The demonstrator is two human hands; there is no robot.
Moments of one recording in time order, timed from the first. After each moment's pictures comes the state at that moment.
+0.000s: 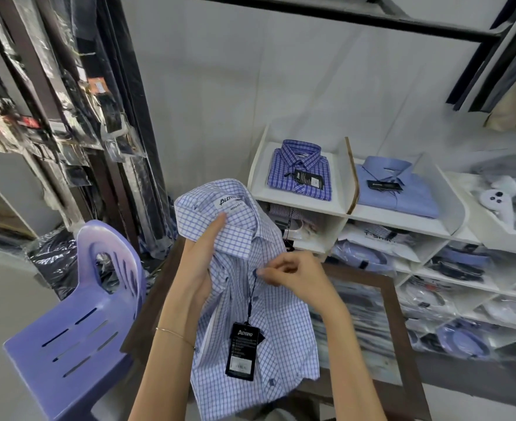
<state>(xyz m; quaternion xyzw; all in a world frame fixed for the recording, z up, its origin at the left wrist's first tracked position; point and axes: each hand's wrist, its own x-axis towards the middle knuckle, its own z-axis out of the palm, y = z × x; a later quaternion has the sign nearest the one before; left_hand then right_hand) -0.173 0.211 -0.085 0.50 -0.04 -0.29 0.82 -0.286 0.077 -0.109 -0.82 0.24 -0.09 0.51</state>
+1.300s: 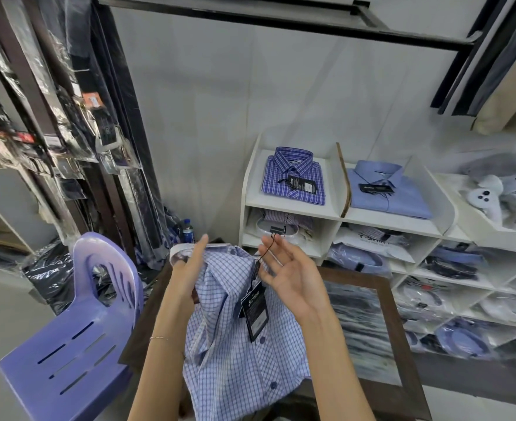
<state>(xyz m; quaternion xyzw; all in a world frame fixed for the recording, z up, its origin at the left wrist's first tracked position) -0.123 0.223 -0.160 0.65 0.09 -0.38 0.66 -0.279 0.096 -0.102 -0.30 0.19 -0.18 0.92</state>
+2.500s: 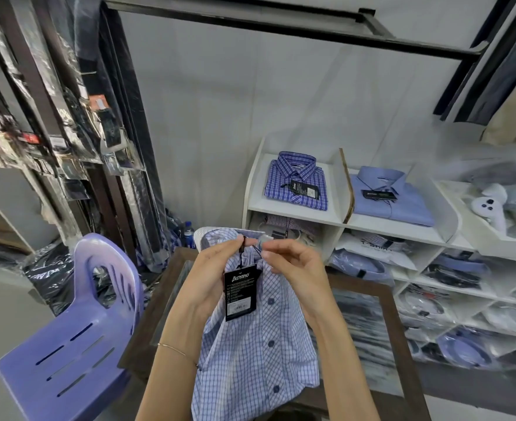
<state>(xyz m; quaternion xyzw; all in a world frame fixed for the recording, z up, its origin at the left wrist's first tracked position) -0.182 0.210 -0.081 0.54 -0.13 -0.38 0.74 -0.283 0.098 -0.084 -0.66 0.23 -0.25 0.67</state>
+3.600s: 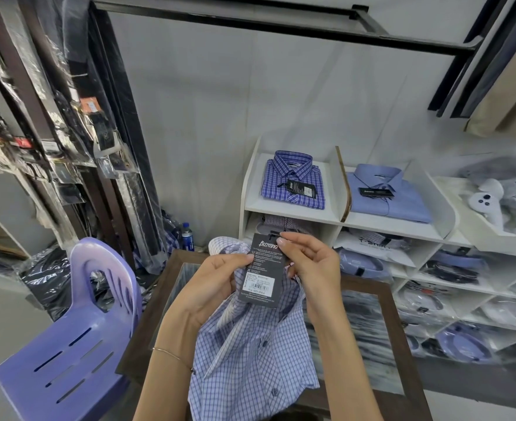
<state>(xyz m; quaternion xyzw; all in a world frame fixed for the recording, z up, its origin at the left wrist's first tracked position) -0.177 0.208 -0.096 0.52 -0.17 -0.47 0.70 -0.286 0.092 -0.074 -0.56 0.30 -0.34 0.69</state>
